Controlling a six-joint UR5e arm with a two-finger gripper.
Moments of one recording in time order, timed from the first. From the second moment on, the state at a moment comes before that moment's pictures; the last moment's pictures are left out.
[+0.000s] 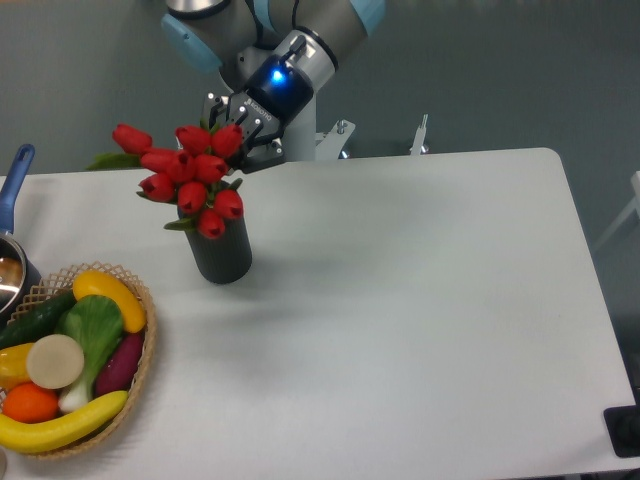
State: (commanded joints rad) arm 2.73 -1.35 -2.29 -0.62 0.27 0.91
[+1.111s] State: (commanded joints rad) arm 2.90 -1.43 -2.02 -0.62 0.15 0.65
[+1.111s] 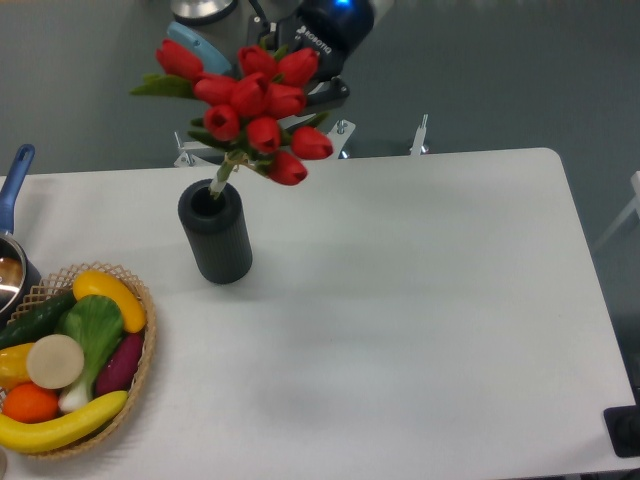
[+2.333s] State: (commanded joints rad) arm 2.76 -1.91 -1.75 -0.63 1.38 1.03
